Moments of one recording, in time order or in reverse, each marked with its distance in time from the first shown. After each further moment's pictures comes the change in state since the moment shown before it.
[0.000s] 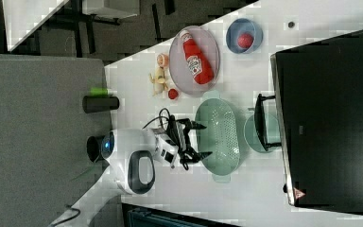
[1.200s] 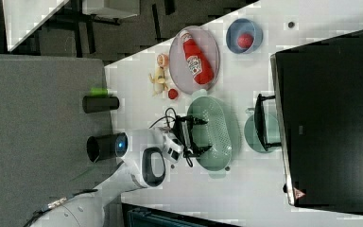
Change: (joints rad) arm 0.094 0.198 0.015 0.021 0.041 0.219 0.158
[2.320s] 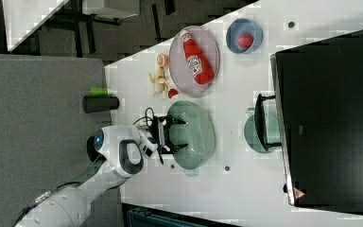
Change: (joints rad) arm 0.208 0.075 0.018 0.170 0.006 -0.111 0.327
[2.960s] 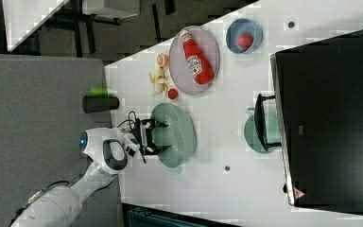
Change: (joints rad) arm 0.101 0.062 0.062 0.141 0.011 -0.069 0.093
